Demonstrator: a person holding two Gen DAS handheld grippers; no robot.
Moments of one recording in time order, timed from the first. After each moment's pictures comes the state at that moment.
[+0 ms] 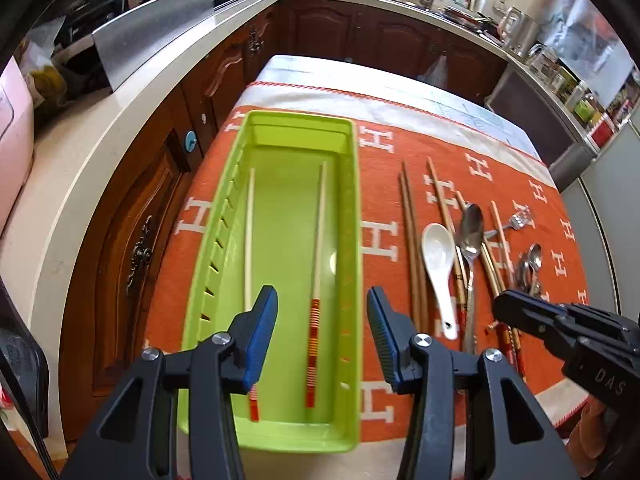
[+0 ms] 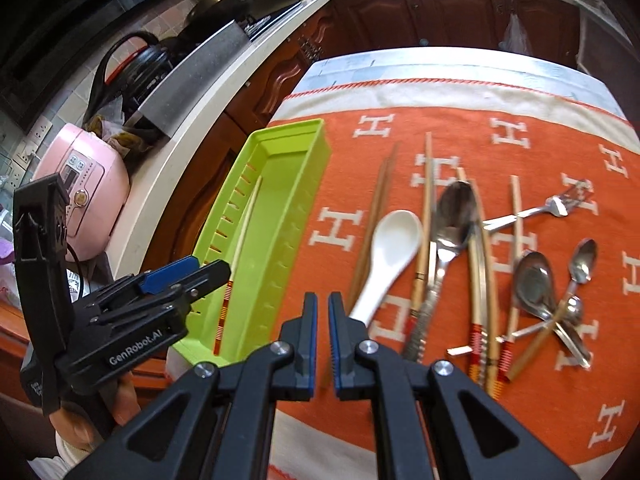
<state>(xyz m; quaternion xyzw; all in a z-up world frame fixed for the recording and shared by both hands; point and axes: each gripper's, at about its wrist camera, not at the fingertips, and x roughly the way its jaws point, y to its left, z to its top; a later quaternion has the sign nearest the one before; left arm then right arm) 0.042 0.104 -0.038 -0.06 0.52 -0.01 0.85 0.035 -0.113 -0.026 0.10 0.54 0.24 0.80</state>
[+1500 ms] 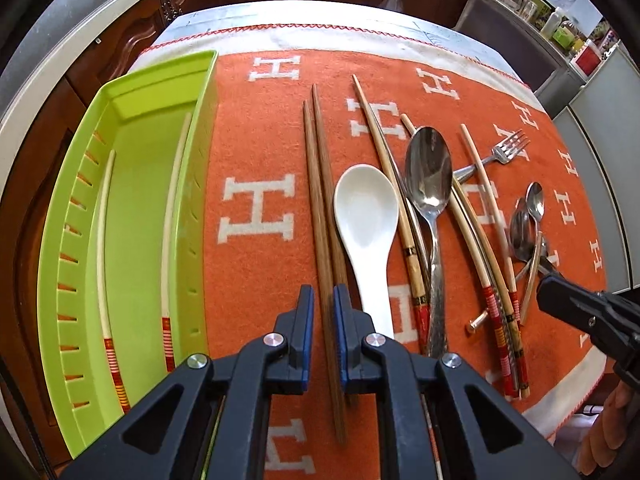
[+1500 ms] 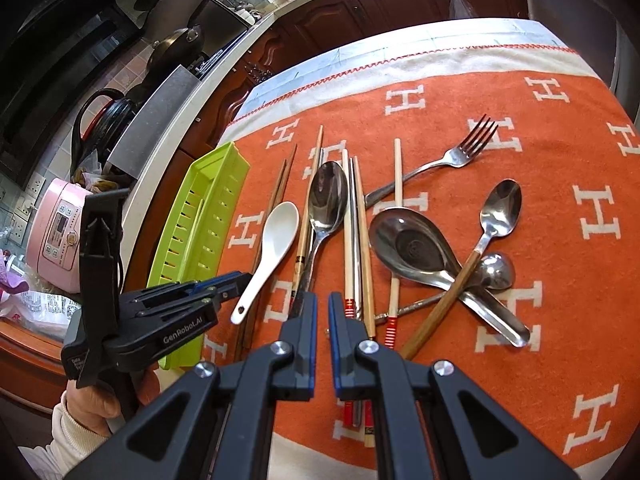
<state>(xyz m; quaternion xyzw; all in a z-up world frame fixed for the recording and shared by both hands) 0.092 0.011 -0.110 -0.01 0.59 -0.07 0.81 0.036 -0.218 -0.072 0.18 0.53 0.22 0.80</state>
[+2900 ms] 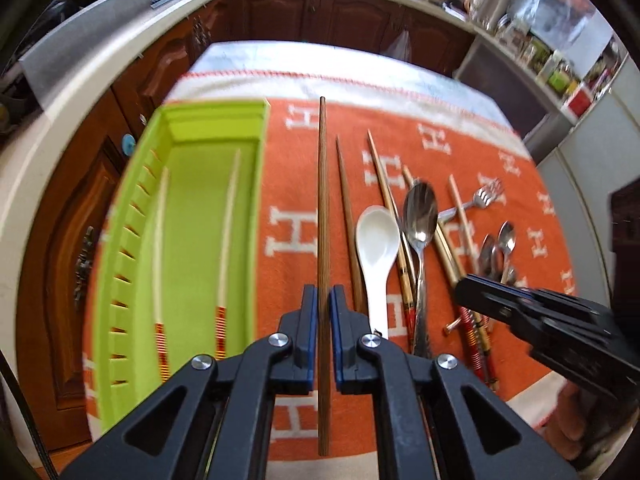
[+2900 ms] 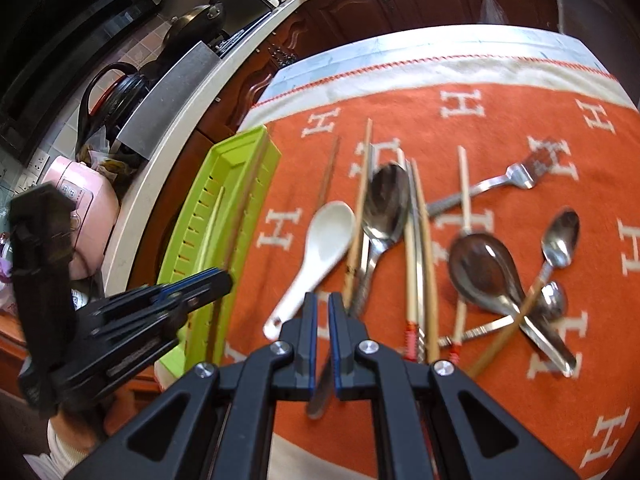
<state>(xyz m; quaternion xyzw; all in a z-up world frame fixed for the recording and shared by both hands) 0.070 0.049 -0.052 -0.05 0.53 -0.06 0.84 0.057 -0.162 -0.061 0.14 0.54 0.24 0.79</state>
